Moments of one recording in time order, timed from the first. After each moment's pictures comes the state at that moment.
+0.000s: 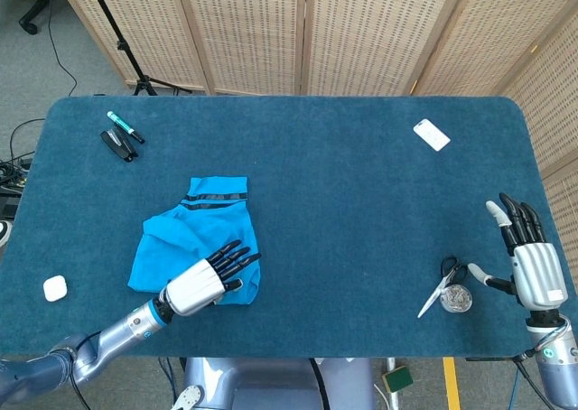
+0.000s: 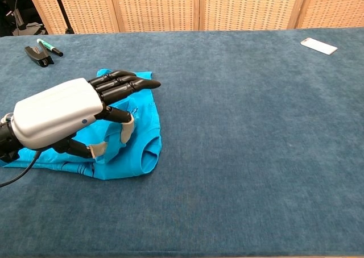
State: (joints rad) left arm -0.63 -1.74 0.16 -0.96 1.91 1.47 -0.10; right arm 0.19 -1.22 0.13 -1.41 -1.57 1.56 0.28
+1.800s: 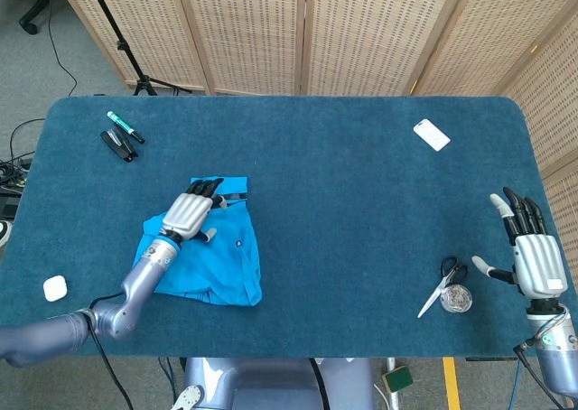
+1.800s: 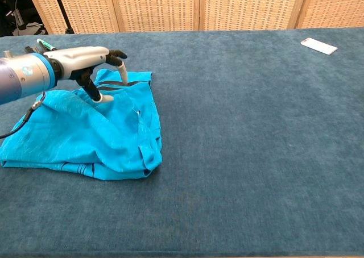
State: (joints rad) left arm -0.82 -1.58 -0.19 -1.32 0.97 0.81 0.28; right arm 0.22 -1.23 0.15 -1.36 -1.50 1.47 0.28
